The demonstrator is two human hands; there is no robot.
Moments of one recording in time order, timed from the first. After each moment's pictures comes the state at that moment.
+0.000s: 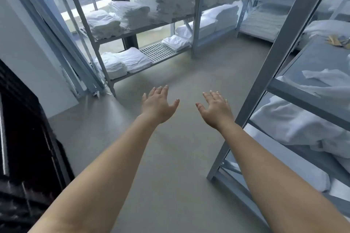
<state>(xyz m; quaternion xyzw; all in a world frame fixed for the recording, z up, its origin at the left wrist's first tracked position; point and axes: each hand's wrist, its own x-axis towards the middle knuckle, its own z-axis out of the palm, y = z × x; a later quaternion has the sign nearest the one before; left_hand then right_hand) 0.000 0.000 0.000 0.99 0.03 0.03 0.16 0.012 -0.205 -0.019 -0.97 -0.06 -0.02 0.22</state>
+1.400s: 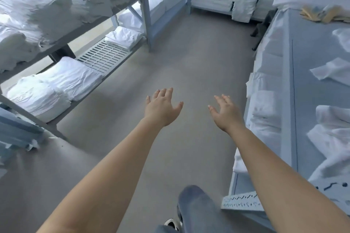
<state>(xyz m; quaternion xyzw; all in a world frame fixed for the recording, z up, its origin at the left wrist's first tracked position) 0.487 0.010 -0.056 0.97 -0.16 -0.08 0.14 0.415 -0.201 -0.082 -0.96 0.19 -0.01 0.22</state>
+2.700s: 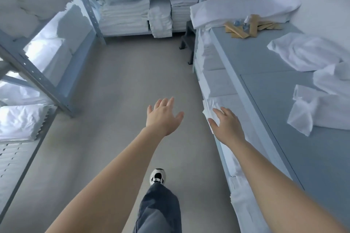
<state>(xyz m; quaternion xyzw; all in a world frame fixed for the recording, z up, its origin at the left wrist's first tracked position) 0.944 -0.432 -0.077 0.89 -0.42 -0.12 0.11 0.768 -0.565 -0.105 -0.88 0.42 -0.05 0.22</state>
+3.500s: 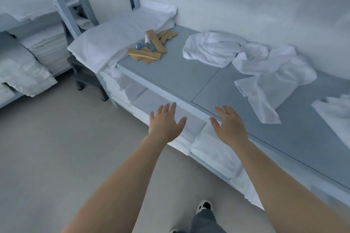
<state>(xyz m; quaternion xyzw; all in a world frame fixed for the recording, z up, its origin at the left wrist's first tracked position) 1.068 -0.736 -0.069 0.65 -0.74 -0.16 0.06 0.852 -0.710 -0.078 -0.65 0.74 -0.13 0.14</state>
